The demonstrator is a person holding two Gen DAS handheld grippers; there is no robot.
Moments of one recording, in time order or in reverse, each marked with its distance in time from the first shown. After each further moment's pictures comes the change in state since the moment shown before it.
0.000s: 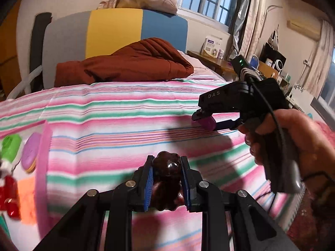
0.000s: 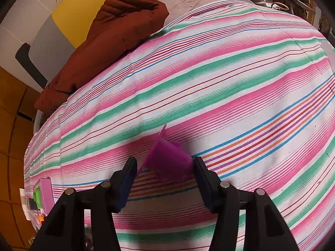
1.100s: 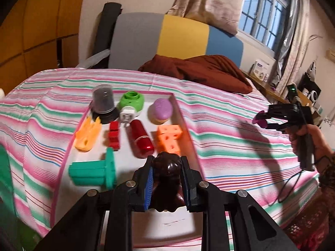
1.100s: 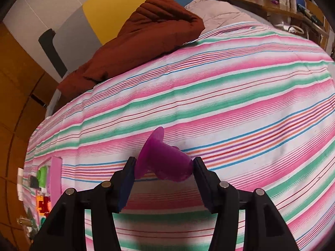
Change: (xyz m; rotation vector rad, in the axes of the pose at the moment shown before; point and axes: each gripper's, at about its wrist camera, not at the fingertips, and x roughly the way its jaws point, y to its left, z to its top) left arm -0.132 0.138 -0.079 -0.222 -0.061 0.253; right arm -0.025 0.037 -0.035 -0.140 -0.075 0.062
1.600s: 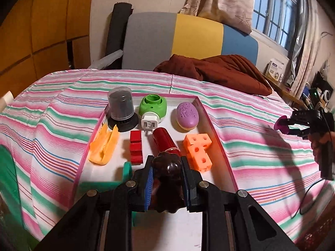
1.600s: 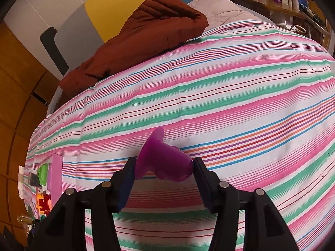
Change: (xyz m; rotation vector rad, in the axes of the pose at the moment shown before) left arm 0.026 0.023 0.011 -0.007 -0.007 0.092; right arm 0.004 0.002 -0.002 -0.011 0.006 -0.002
